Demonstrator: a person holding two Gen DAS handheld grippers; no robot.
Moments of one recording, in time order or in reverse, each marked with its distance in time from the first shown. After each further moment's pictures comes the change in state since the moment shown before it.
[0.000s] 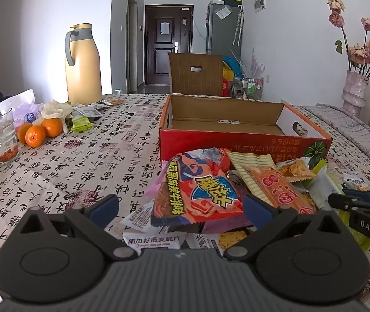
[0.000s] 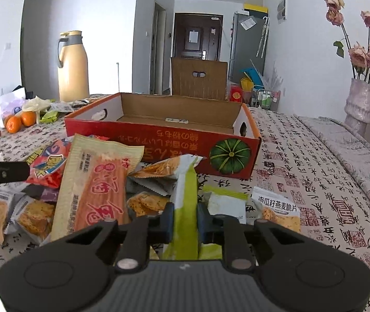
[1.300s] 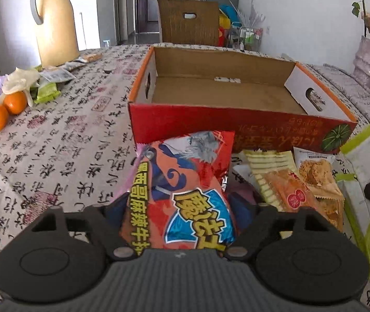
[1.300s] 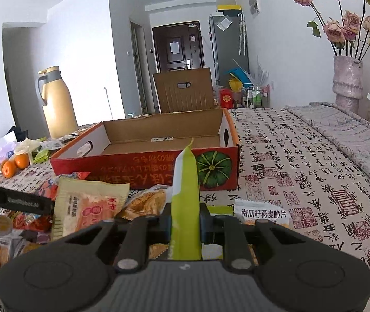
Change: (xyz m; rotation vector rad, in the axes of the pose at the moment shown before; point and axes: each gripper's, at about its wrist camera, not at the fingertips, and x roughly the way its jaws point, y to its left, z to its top) left arm 0.093 -0.016 0.035 0.013 0.275 -0.030; right arm 0.009 -0.041 0.009 0.187 -0.060 0.030
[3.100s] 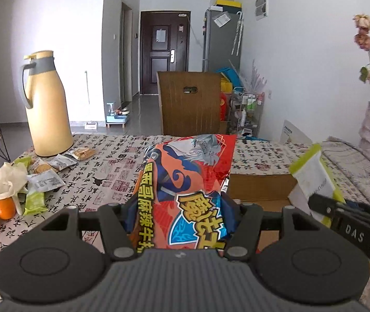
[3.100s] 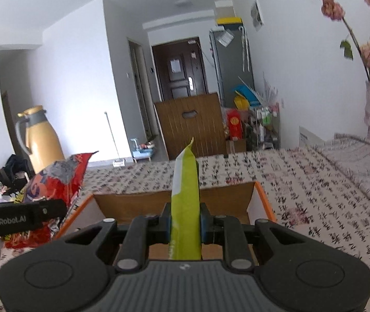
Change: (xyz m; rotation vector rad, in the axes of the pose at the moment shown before) left arm 0.018 -0.020 0.139 -0.016 -0.298 0.026; right arm 0.127 0.019 0.139 0.047 -0.075 0.023
